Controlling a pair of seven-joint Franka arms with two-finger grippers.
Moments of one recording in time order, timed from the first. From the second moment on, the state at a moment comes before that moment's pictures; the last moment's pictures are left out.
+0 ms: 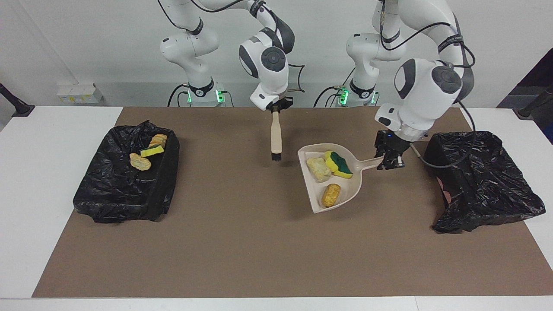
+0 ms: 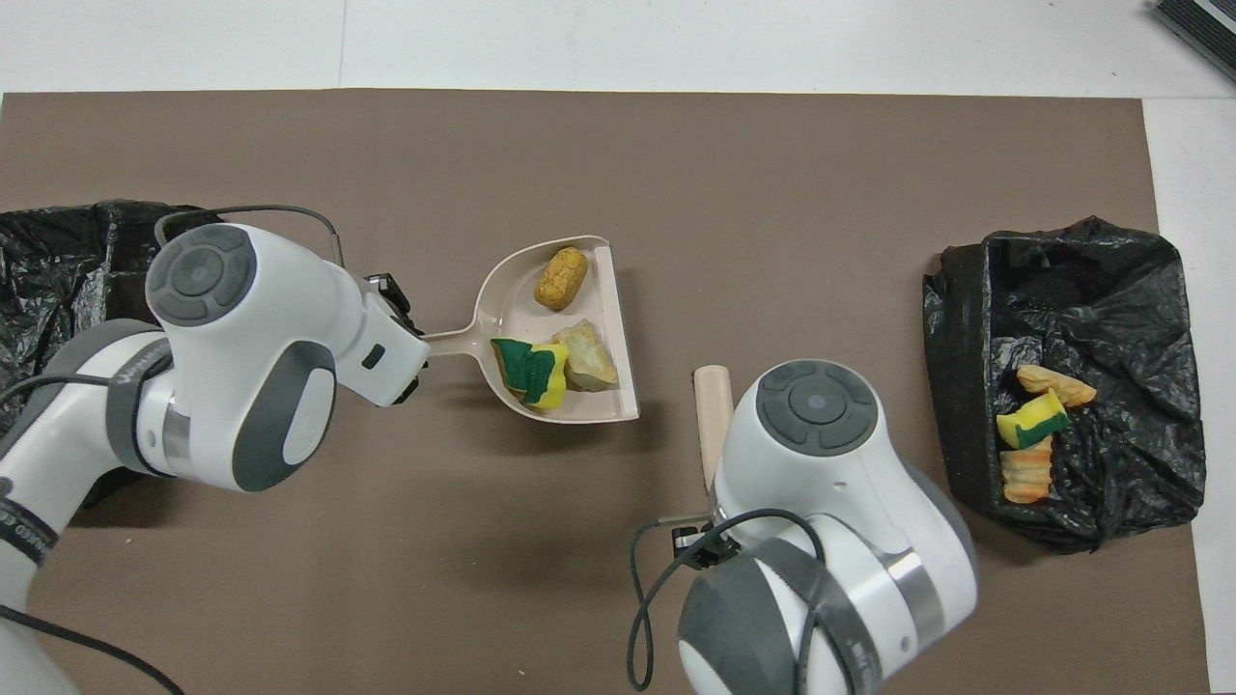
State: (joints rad) left arm -0.13 0.12 -0.02 -1.79 -0.12 1.92 1.35; right arm 0.55 0.04 0.24 -2.14 0.27 1.92 0.67
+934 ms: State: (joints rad) left arm 0.41 0.18 -0.01 -1.64 -0.13 1.73 1.84; right arm 0.55 0.10 0.22 -2.16 0.26 1.99 0.64
